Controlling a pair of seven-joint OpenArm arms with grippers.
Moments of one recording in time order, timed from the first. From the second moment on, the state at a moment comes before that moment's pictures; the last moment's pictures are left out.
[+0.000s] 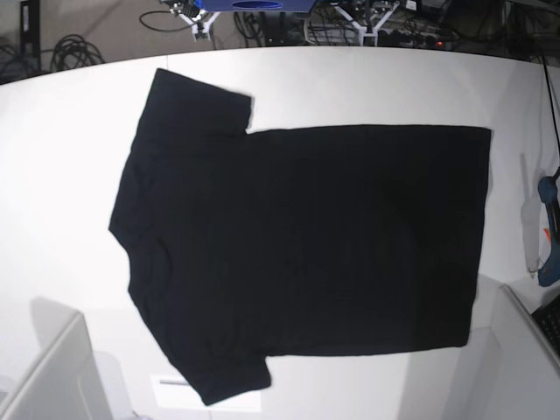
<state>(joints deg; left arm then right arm) 8.8 -2.3 1.3 11.3 -7.3 0.7 1.0 -6.1 -0.9 -0.6 6.7 -2.0 0.8 -6.6</state>
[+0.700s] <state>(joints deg) 11.9 -2.3 1.4 15.3 -7.1 0.7 1.1 -7.2 0.0 -0.6 7.0 -2.0 0.8 -6.3</state>
